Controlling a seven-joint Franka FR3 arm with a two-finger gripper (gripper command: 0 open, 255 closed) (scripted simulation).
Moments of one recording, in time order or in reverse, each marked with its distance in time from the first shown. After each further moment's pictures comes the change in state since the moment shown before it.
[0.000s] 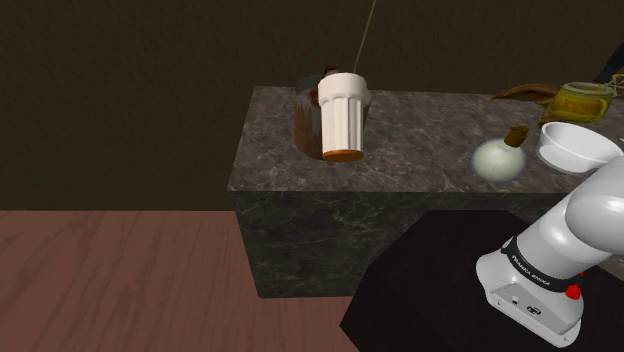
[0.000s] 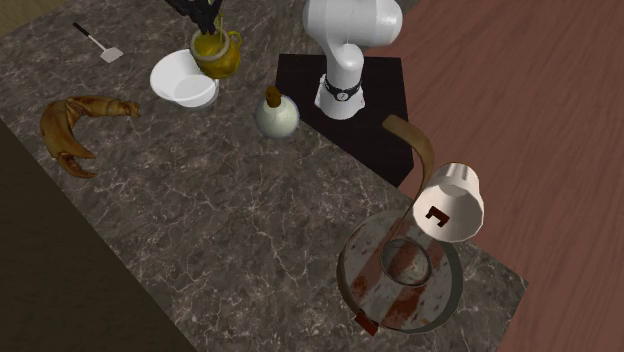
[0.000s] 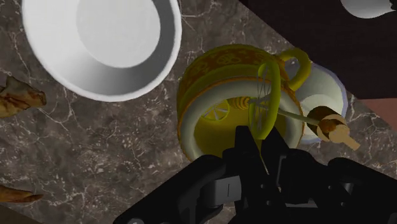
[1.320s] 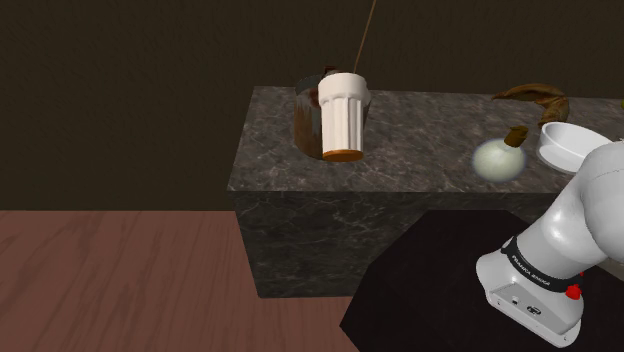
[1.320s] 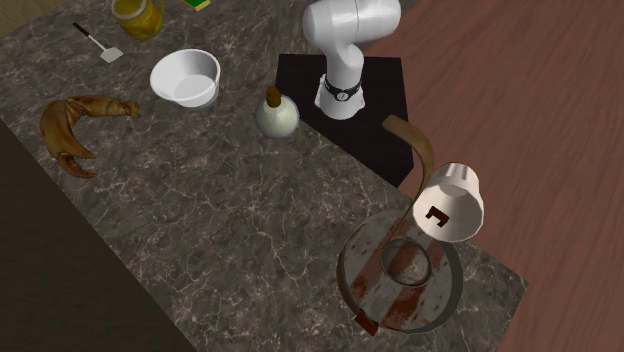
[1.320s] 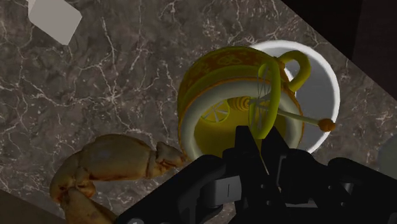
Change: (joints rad) arm 0.399 0.246 -0.708 0.620 -0.134 0.007 -0.477
